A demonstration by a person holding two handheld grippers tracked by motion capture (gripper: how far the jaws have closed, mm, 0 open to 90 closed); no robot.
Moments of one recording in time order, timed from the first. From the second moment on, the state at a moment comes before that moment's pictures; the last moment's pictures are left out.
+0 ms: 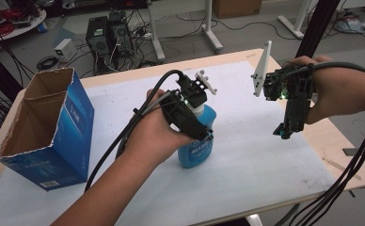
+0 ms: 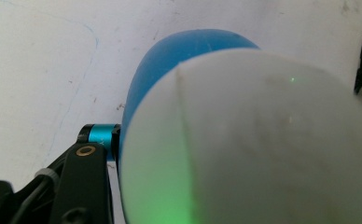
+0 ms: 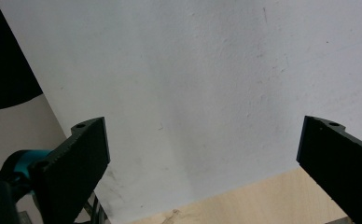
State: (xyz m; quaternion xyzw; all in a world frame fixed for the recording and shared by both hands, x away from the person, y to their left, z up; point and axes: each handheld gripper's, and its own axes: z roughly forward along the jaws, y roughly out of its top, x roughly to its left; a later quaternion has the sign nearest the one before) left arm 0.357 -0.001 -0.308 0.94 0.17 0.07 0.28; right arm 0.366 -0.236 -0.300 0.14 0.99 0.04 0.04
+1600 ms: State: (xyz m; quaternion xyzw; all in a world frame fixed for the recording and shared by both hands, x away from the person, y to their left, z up) left arm 0.372 0.079 -0.300 0.94 -0.20 -0.07 0.27; right arm 0.361 -0.212 -0.293 0.12 0.99 0.03 0.05
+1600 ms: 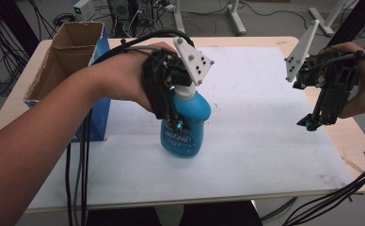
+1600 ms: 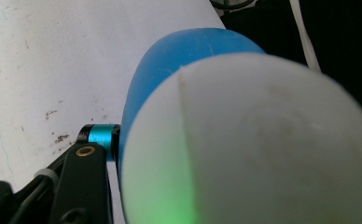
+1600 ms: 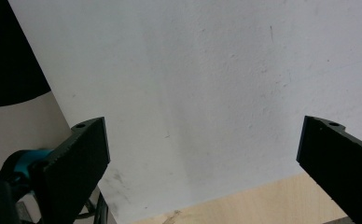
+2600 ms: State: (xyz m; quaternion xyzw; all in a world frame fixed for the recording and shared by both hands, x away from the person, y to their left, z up) left arm 0.371 0.104 -0.321 0.94 -0.19 -0.07 0.29; right arm 0.364 -0.203 -0.300 0.11 0.99 0.03 0.04
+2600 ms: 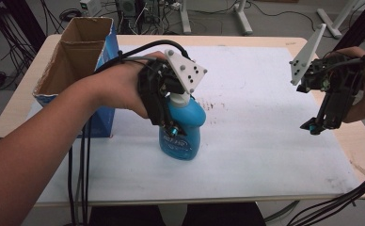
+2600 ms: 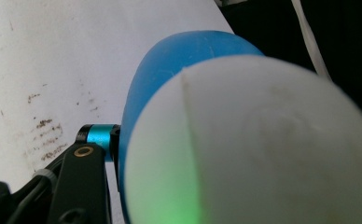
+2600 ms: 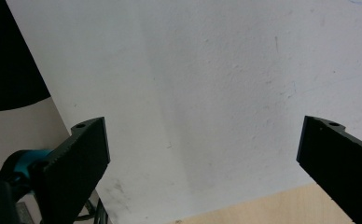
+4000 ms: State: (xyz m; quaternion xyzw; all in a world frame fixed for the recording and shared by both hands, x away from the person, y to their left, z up) left arm 0.367 0.122 -0.285 0.96 -0.15 -0.05 0.22; right arm 0.365 -0.195 -0.296 0.10 0.99 0.03 0.04
